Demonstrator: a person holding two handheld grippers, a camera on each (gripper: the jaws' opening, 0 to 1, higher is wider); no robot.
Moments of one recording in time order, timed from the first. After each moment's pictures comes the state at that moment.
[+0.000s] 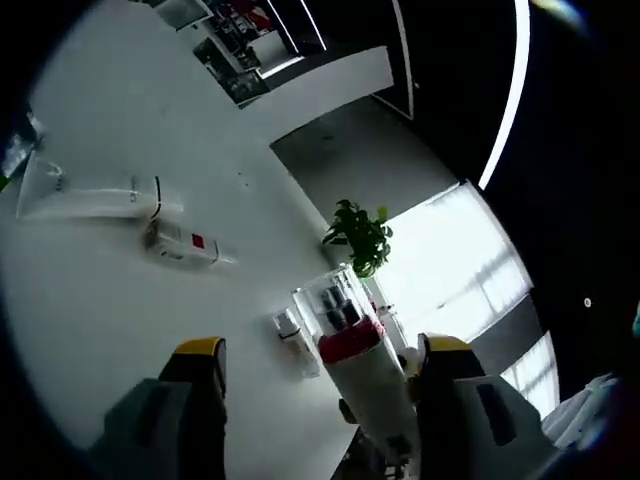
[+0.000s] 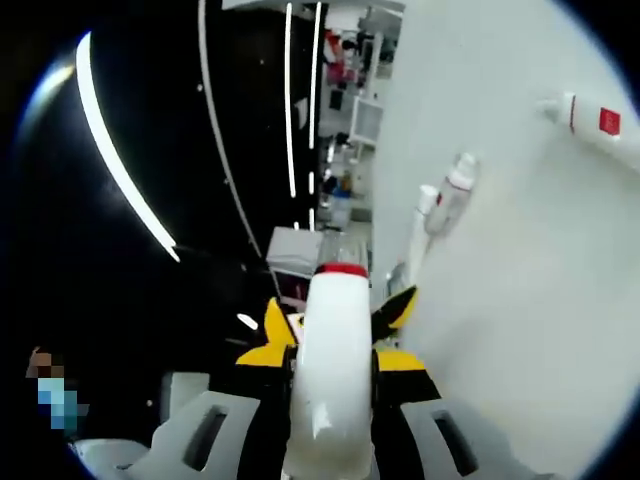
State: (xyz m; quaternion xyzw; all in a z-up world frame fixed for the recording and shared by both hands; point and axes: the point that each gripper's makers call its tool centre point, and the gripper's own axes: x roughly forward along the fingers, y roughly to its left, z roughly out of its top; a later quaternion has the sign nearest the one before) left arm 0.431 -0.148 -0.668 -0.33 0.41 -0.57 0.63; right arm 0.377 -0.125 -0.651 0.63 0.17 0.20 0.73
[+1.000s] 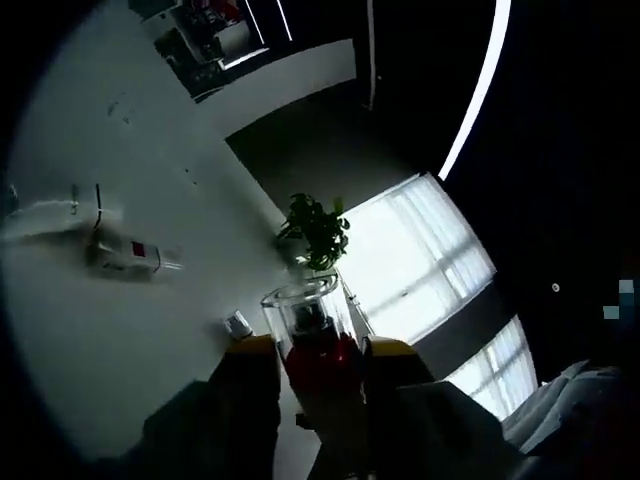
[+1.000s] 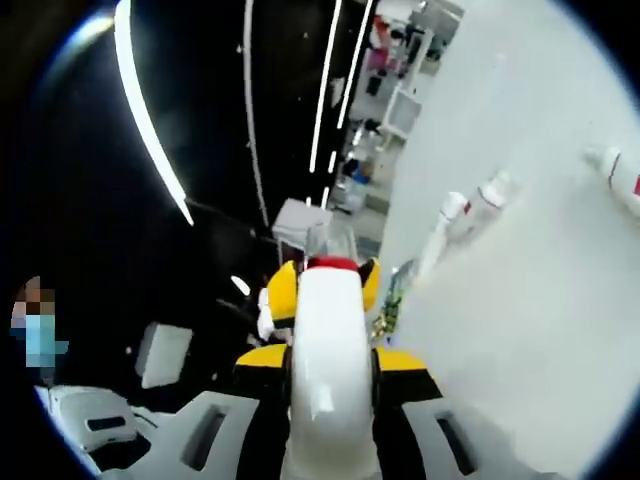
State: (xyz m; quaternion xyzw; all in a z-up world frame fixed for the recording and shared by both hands) left arm 0.416 -0.161 -0.631 -0.32 0.36 -0.65 0.59; right arm 0.370 -0.129 -0.658 0.51 0.19 0.23 0.81
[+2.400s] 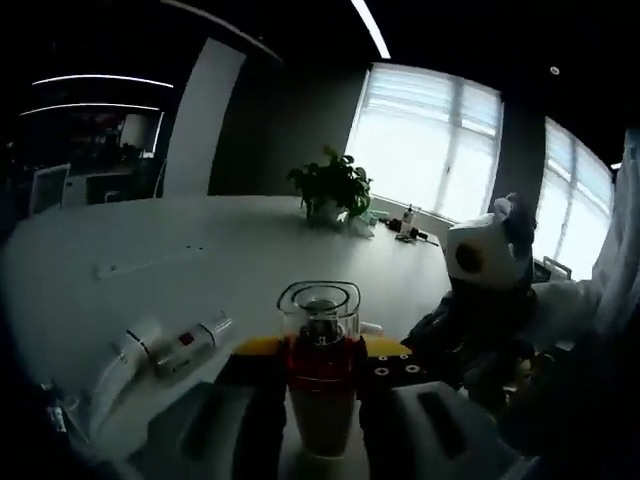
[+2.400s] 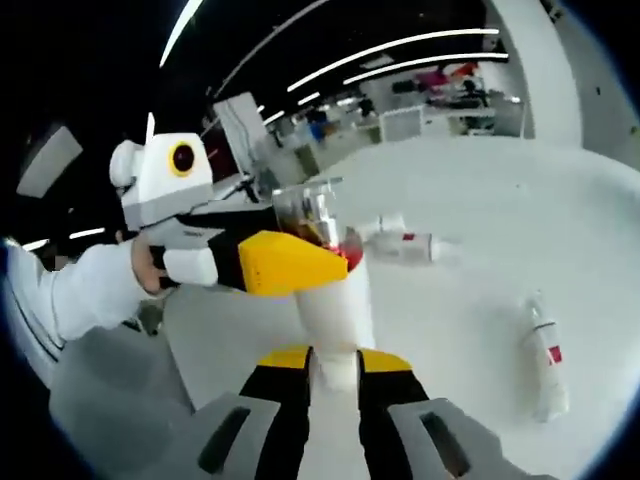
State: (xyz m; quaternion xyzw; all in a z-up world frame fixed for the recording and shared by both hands) left arm 0.415 -0.168 -0.662 0.01 0.19 -0.69 0.70; right arm 0.378 -0.139 -0.737 0.12 0.32 0.11 0.93
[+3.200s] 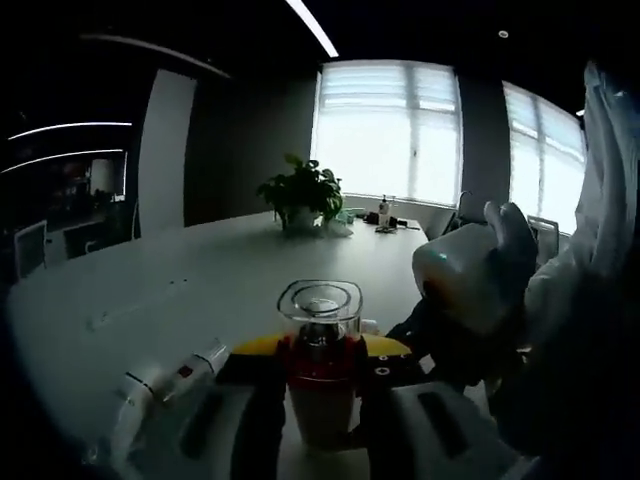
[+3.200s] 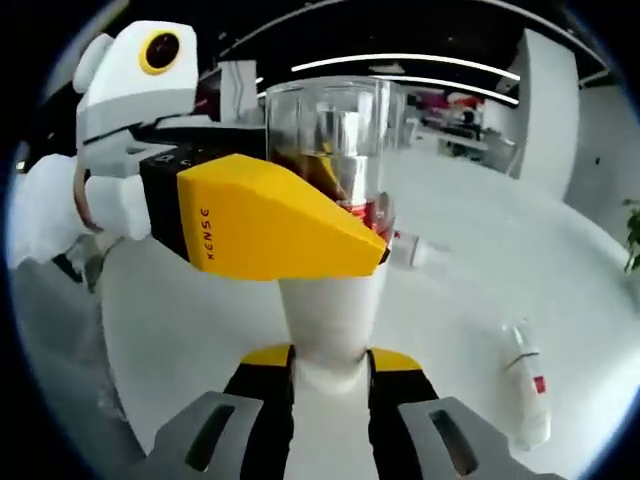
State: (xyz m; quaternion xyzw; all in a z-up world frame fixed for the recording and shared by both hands) left arm 0.404 -0.173 -0.659 0.06 0.09 -0.74 0.66; right arm 0.400 -0.157 -0.756 -0.02 0.32 0.04 0.95
